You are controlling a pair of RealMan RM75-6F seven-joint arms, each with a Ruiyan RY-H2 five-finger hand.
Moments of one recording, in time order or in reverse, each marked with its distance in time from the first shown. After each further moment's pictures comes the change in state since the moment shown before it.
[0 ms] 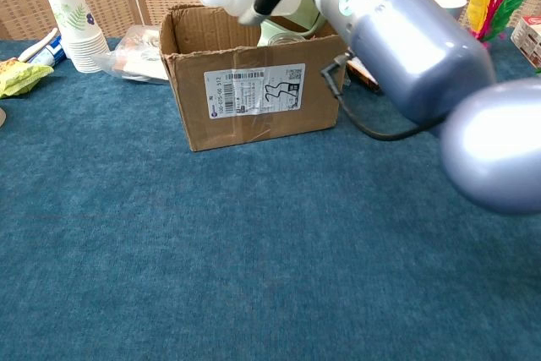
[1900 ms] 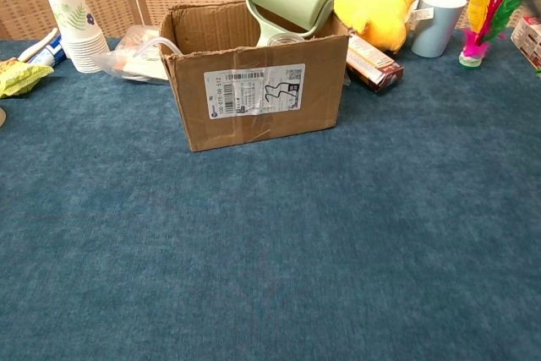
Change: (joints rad) left arm 0.006 -0.005 0.007 -0.026 0.003 0.008 0.052; right arm -0.344 0.443 -0.016 -0.369 -0.167 0.142 0.476
